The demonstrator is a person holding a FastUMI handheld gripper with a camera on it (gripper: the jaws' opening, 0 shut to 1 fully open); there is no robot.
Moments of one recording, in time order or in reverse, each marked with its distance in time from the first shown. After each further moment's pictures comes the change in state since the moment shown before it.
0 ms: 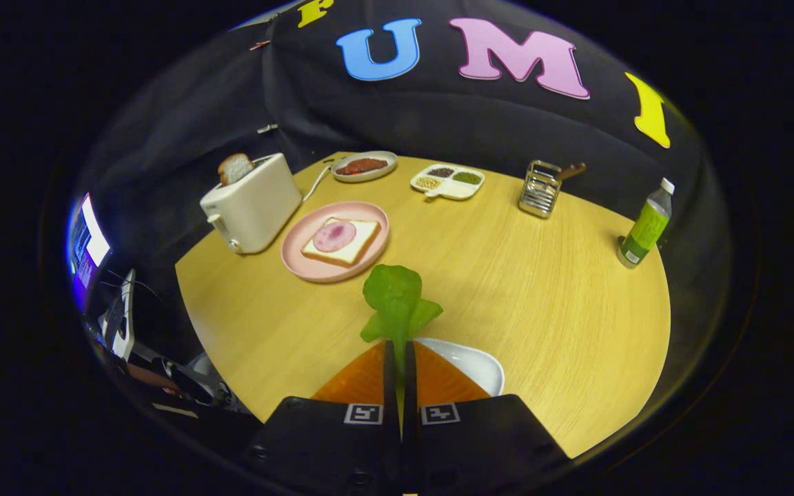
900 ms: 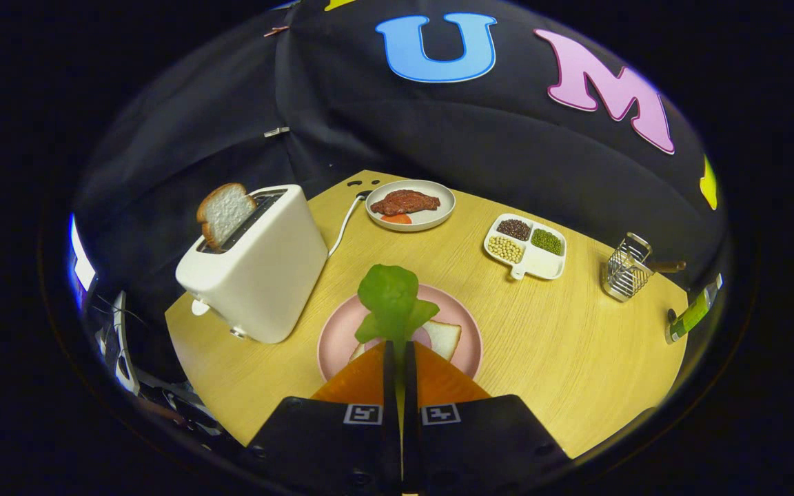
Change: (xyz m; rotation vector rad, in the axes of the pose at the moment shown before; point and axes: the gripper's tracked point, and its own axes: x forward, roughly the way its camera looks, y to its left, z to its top) arm 0.158 0.104 0.116 -0.029 0.030 -0.012
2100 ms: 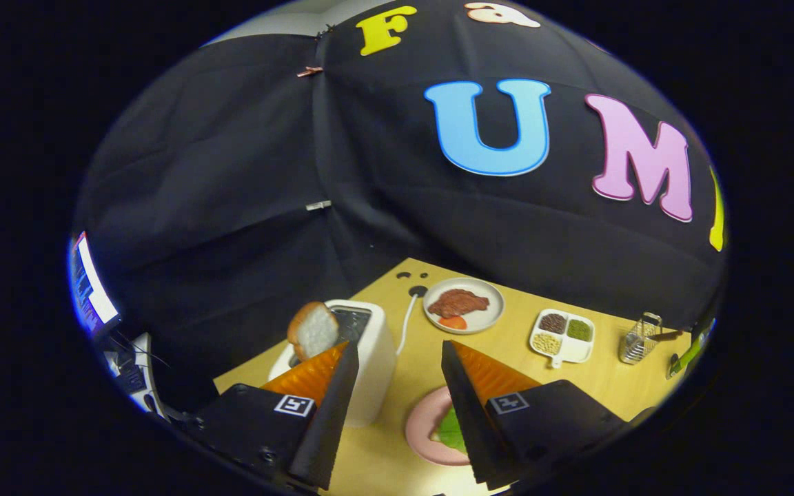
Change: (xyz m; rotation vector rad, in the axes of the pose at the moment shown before) arm -0.057 0.135 0.166 -0.028 -0.330 0.119
